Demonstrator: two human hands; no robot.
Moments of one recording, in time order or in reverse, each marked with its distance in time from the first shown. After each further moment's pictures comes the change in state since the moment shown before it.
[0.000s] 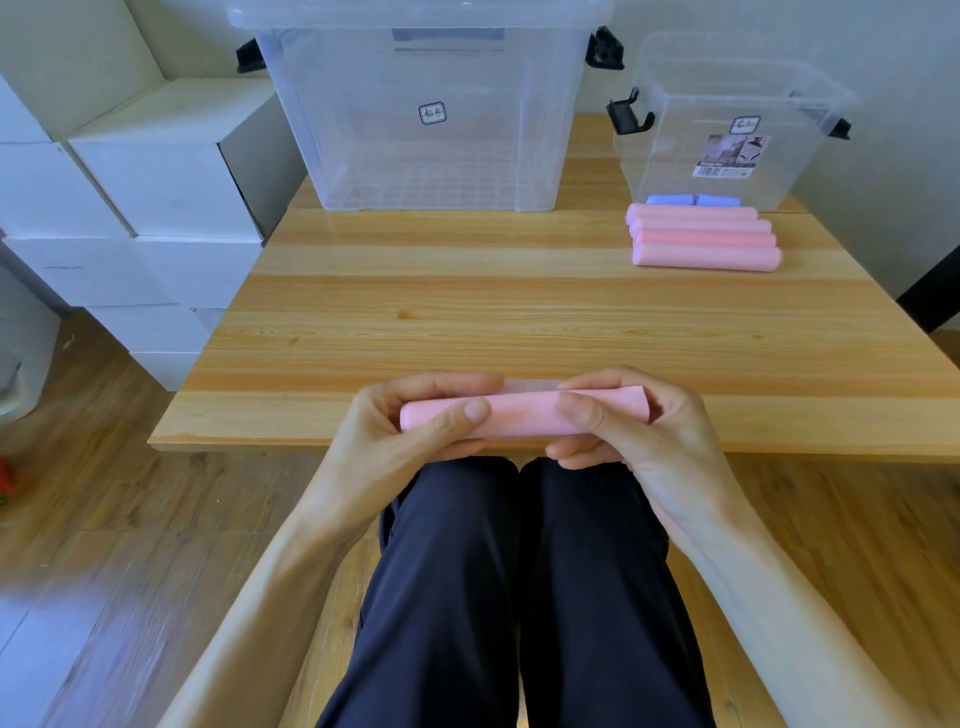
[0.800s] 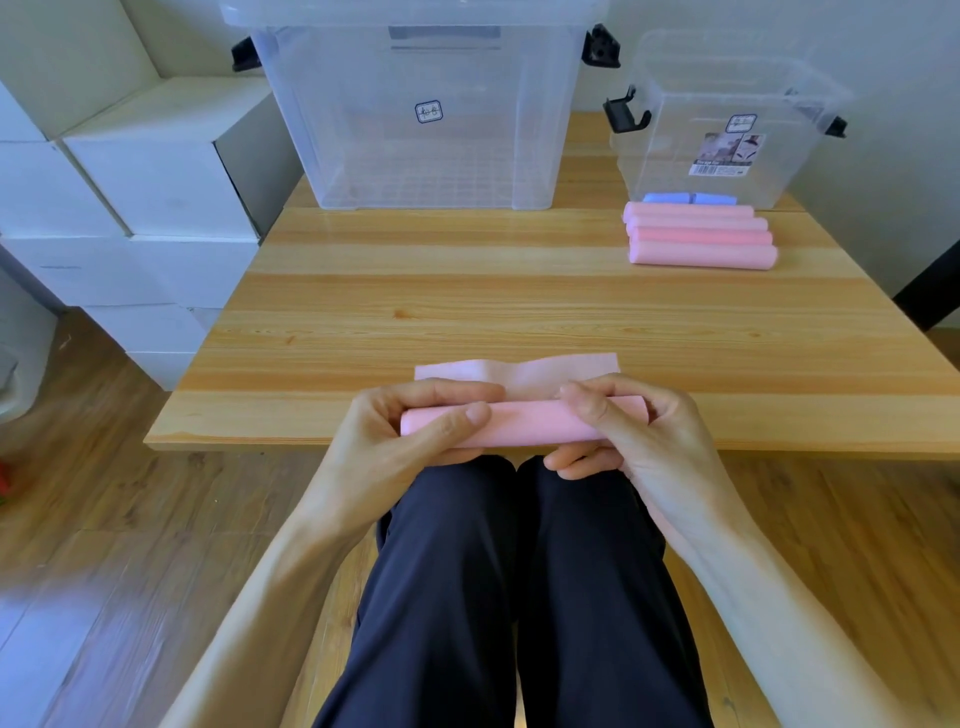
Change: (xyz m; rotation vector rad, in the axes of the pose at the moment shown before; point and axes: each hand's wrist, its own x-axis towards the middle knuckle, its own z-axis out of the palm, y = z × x) left_hand -0.002 -0.001 0.003 -0.009 0.002 -0.018; right_hand -0.002 0.001 0.001 0.000 0.007 0.040
